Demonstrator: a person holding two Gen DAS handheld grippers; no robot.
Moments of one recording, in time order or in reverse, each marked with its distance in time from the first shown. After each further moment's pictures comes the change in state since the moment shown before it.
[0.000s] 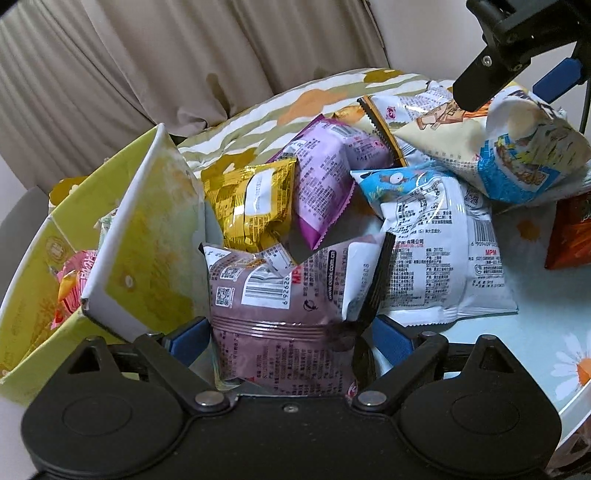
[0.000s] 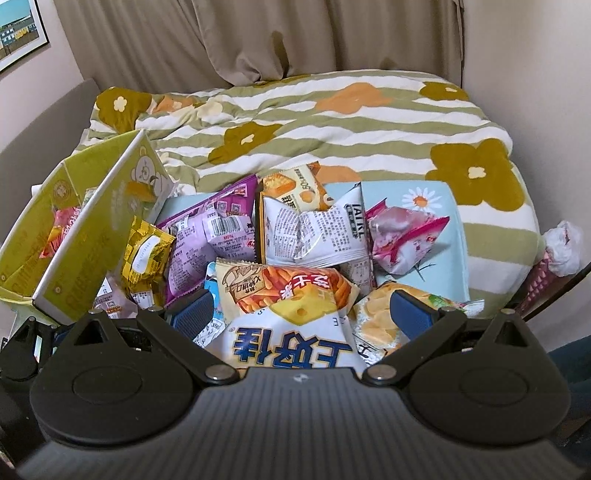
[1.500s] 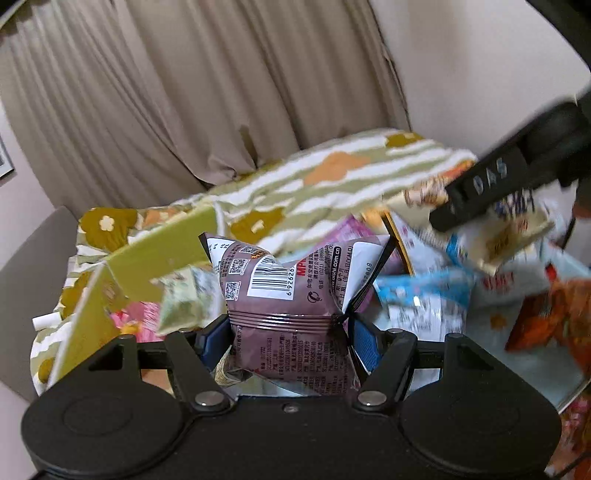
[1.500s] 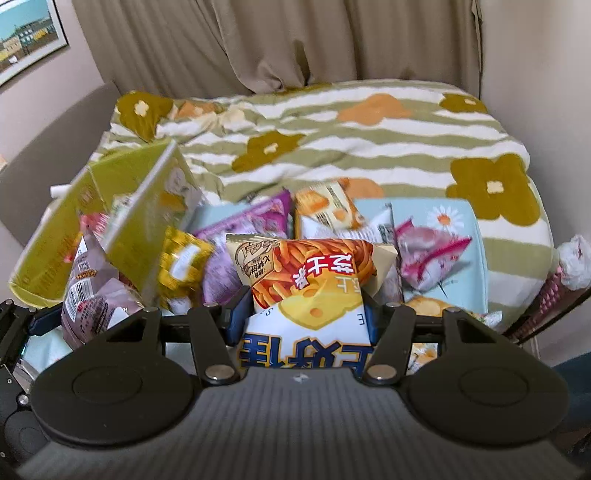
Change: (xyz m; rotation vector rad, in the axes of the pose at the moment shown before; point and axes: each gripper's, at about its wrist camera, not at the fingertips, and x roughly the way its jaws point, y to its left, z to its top) left arm -0.102 0.037 0.040 -0.096 -0.163 0.035; right arm -0.029 0.026 0.015 -0.023 -0.042 0.067
